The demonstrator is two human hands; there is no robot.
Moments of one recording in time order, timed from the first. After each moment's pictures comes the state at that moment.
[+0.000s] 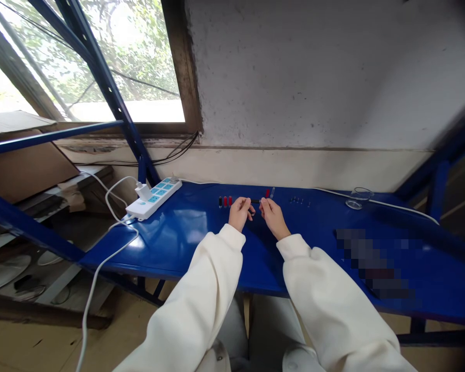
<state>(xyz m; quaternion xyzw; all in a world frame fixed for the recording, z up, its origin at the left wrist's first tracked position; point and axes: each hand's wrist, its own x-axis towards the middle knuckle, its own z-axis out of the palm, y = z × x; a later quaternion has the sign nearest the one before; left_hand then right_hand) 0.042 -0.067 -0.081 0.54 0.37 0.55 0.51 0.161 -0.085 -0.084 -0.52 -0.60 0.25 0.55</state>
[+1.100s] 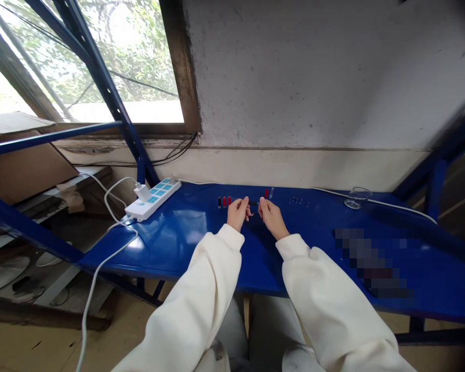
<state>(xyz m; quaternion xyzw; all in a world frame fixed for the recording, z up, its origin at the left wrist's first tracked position) 0.041 -0.067 -0.081 0.52 0.40 0.56 0.50 0.162 -0.089 -0.081 -0.54 -0.63 0.23 0.51</state>
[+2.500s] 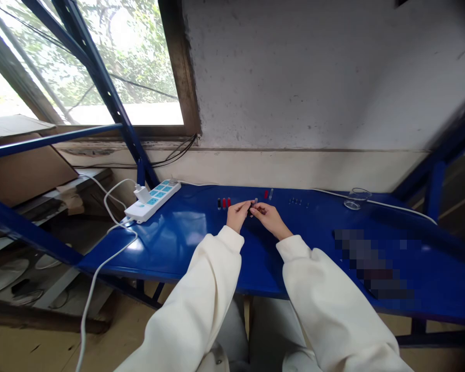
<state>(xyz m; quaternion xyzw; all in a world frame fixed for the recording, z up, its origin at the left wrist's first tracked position) 0.040 -0.065 -0.083 0.53 0.38 0.57 0.50 0.166 -0.076 -0.088 -0.42 -0.67 0.34 0.51</state>
